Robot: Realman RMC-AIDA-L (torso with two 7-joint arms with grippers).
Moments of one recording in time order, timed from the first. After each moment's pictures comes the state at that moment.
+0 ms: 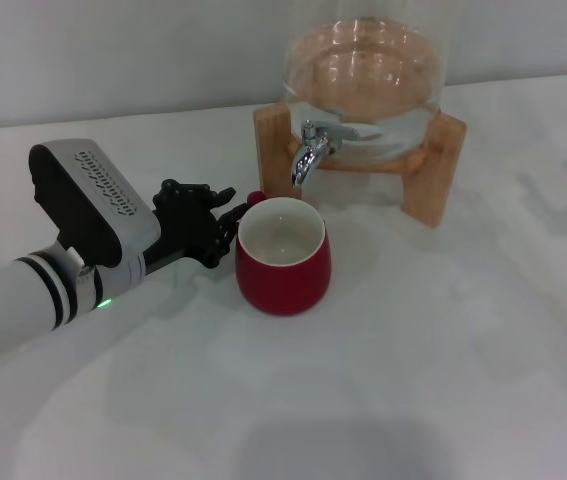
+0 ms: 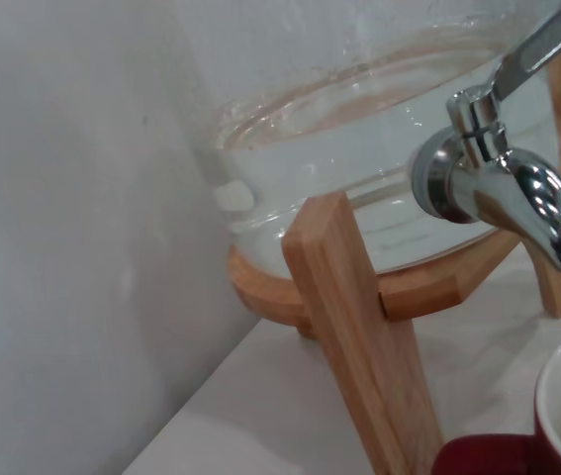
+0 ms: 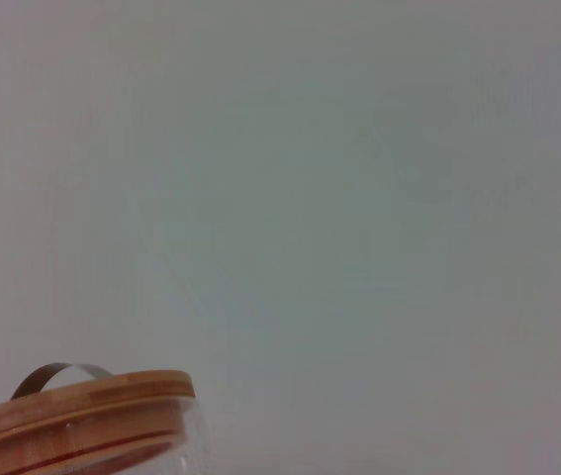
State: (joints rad) left arm -0.87 -2.09 2.66 0.11 -0.38 0.75 -0.35; right arm 0.31 2.01 -1.10 -0.13 -0.43 -1.56 0.75
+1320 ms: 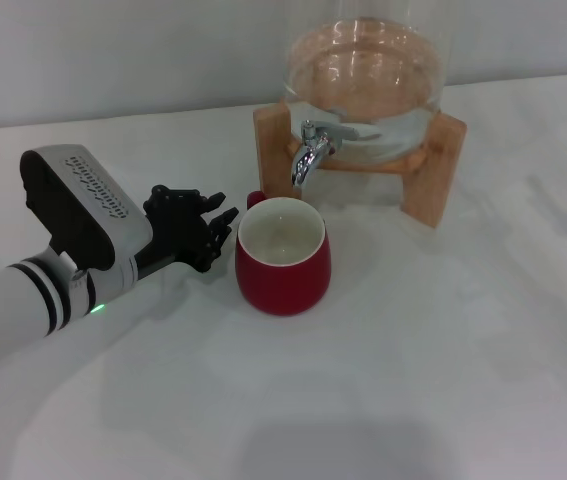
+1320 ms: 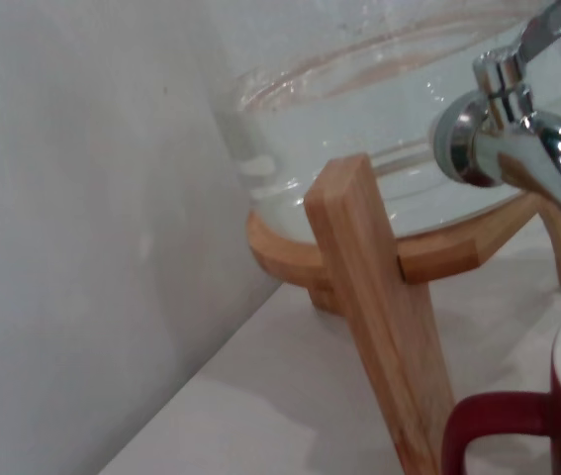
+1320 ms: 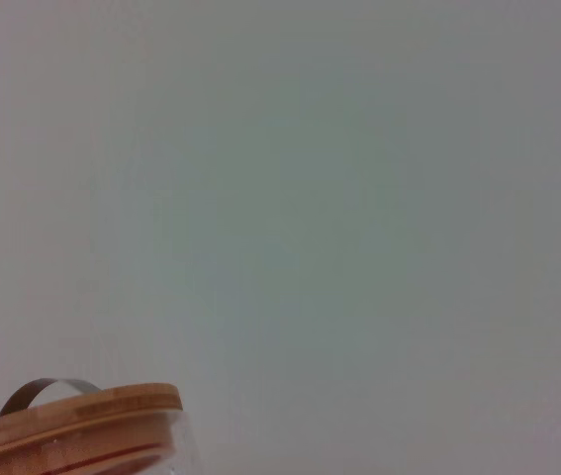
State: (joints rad) left arm -0.85 -2.08 2.66 0.11 -0.38 0.73 -0.36; right arm 0.30 2.00 -1.10 -0.13 -0.42 -1.57 0.78
